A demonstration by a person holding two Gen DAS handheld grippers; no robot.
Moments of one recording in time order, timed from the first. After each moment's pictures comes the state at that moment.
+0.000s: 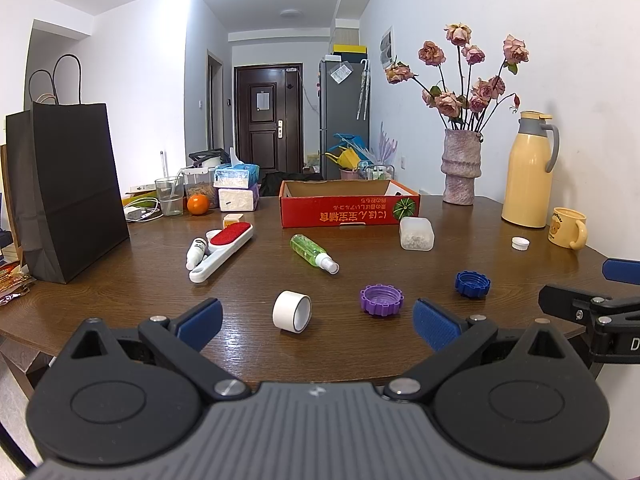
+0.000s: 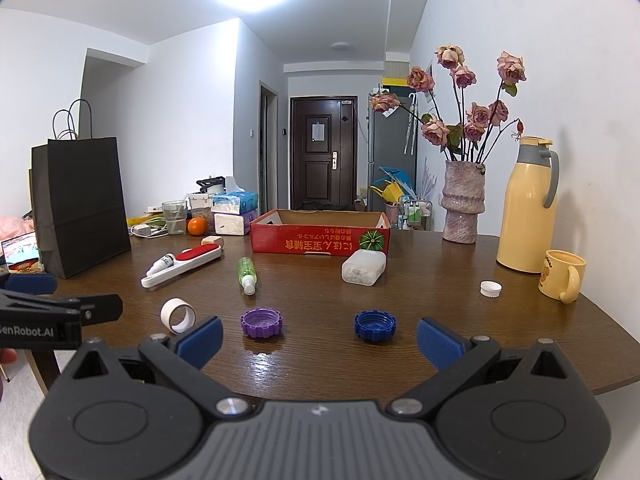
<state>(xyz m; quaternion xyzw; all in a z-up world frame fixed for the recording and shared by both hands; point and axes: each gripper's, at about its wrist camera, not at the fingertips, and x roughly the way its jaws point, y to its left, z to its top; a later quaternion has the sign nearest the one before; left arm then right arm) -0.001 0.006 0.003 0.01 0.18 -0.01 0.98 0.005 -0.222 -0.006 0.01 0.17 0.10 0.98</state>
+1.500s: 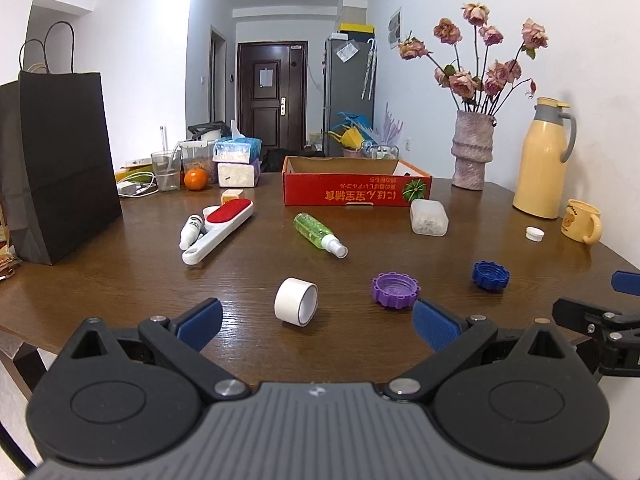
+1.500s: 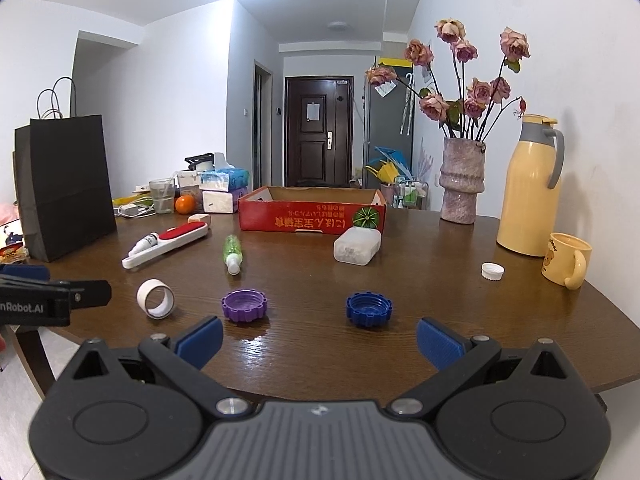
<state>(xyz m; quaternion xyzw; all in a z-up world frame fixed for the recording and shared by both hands) 0.044 0.018 -0.010 0.00 0.21 -0.01 0.98 0.041 -0.225 -0.024 0.00 0.20 0.09 0.98</state>
